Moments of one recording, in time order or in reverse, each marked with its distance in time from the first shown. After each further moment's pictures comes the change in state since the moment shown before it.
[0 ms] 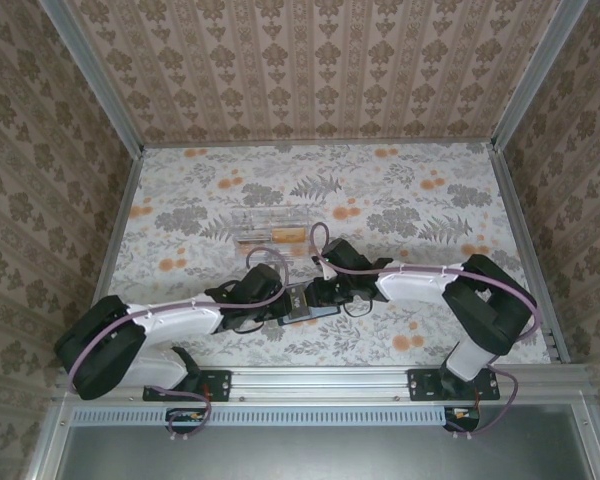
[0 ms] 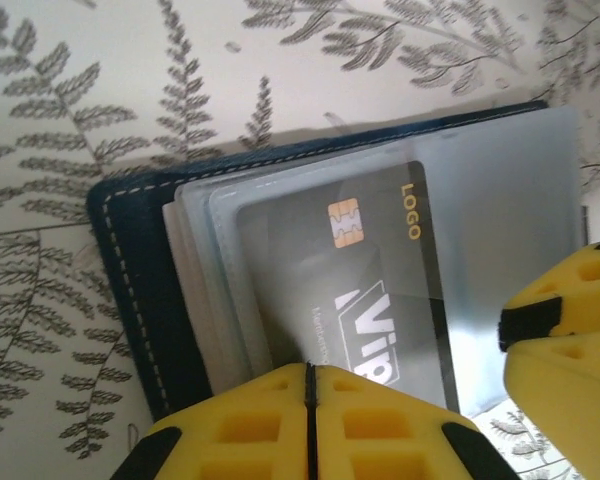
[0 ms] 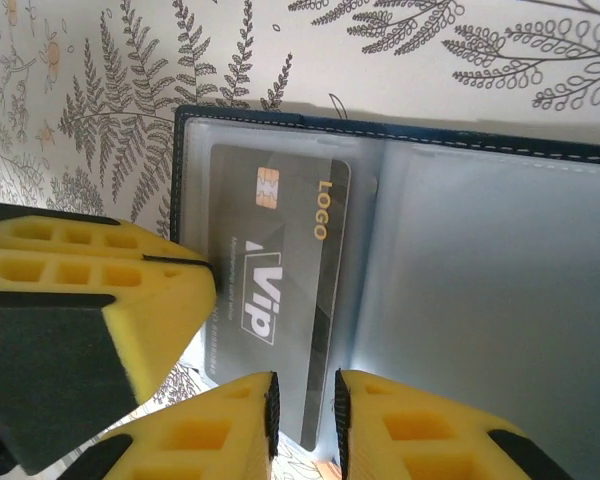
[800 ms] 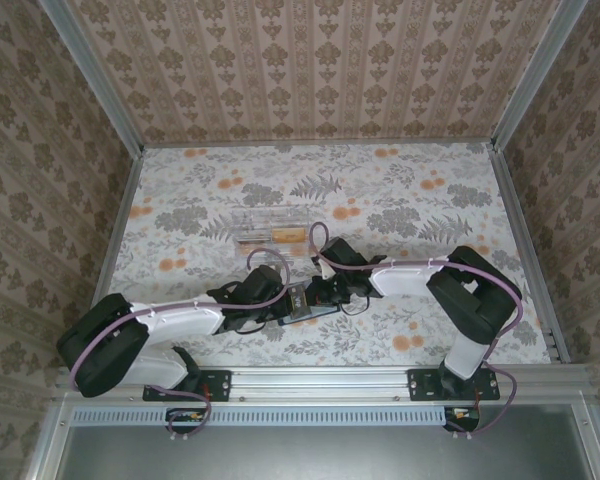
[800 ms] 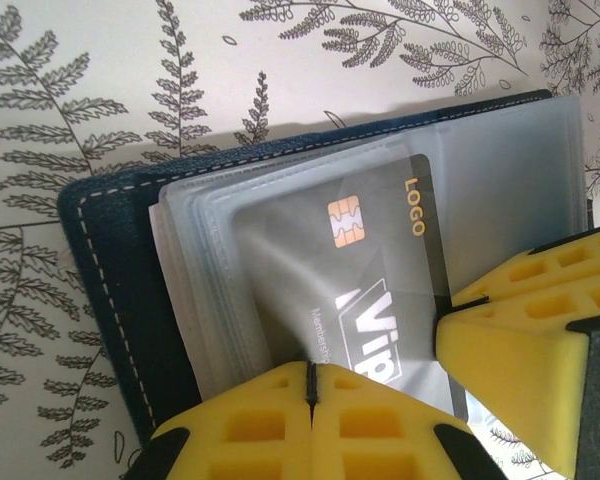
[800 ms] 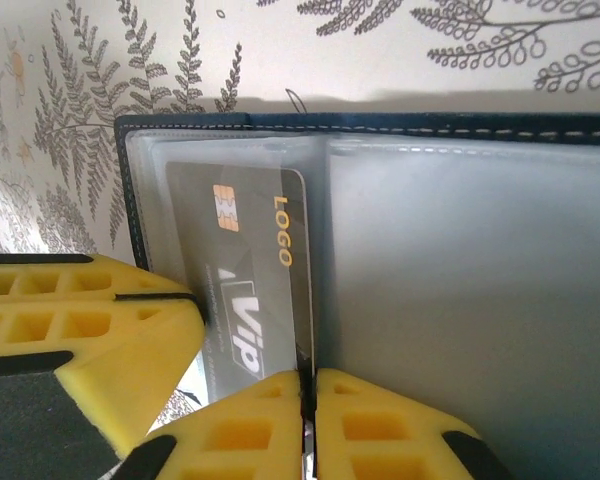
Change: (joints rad) left arm -0.015 0.014 -0.002 0.024 -0.013 -0.024; right arm -0.022 0.081 0.021 0.032 -0.073 0.066
